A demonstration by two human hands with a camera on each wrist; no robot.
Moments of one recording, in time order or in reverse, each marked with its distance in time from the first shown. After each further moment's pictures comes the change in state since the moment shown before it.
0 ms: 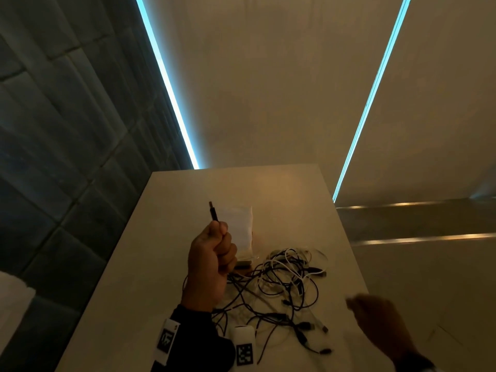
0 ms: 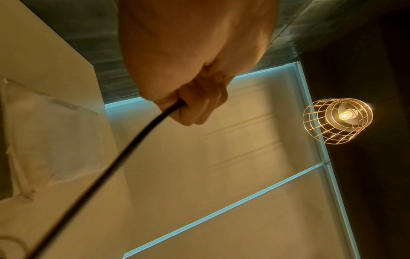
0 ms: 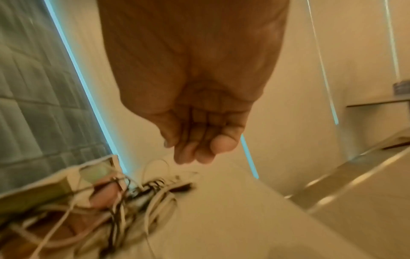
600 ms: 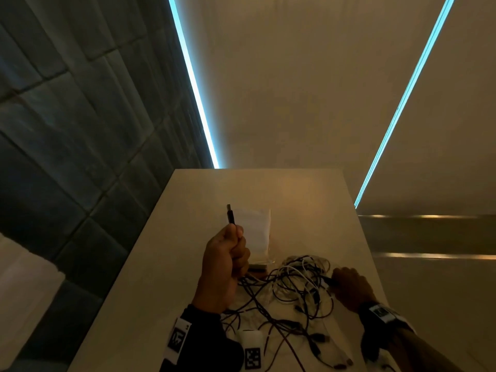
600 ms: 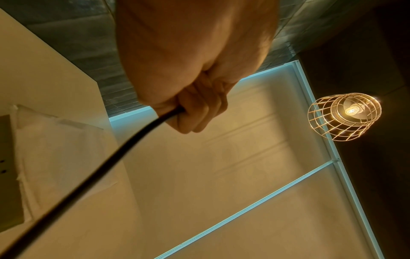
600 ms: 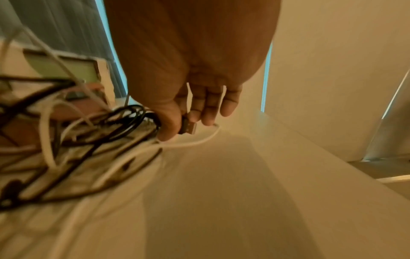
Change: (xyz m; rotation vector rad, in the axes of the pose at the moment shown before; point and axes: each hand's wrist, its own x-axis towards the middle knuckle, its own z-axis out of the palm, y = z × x) left_hand 0.000 0.005 -0.005 0.082 0.063 -0.010; right_hand 0.111 -0.038 0.047 -0.331 -0.183 -0.231
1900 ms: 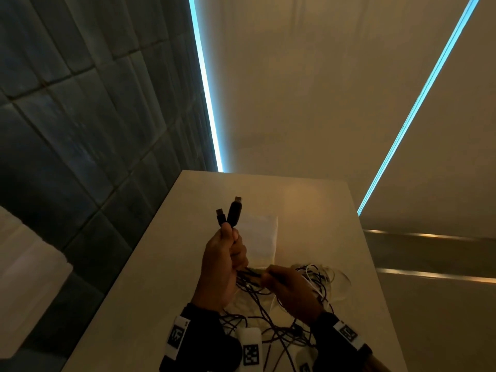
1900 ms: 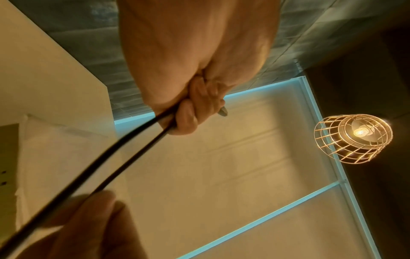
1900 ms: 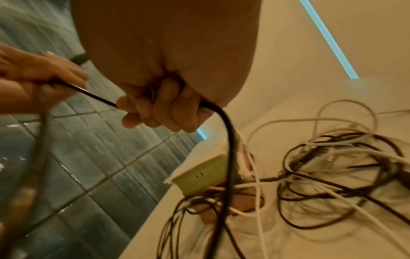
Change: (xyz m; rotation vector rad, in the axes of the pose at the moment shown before) left_hand 0.006 0.008 -0.022 -0.059 0.061 0.082; right_hand -0.051 -0.166 -0.055 1.011 0.121 -0.572
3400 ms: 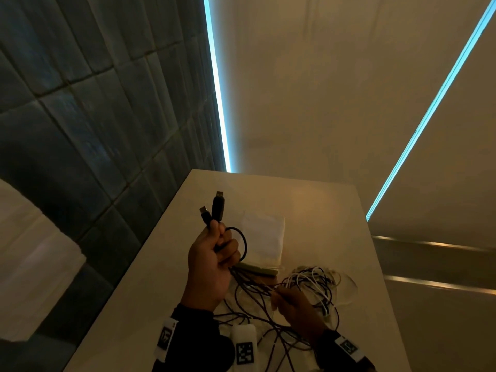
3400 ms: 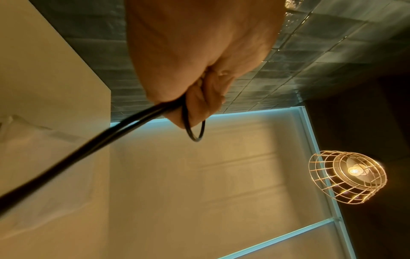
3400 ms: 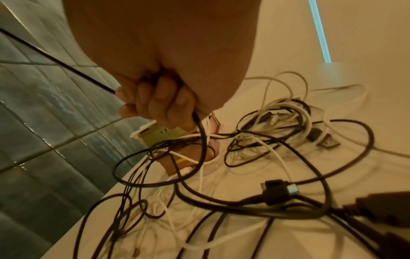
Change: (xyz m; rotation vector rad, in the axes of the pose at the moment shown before) left_hand -0.015 0.025 -0.013 -0.309 0.032 0.018; right_hand -0.022 0.057 0.015 0.074 -0.040 0.167
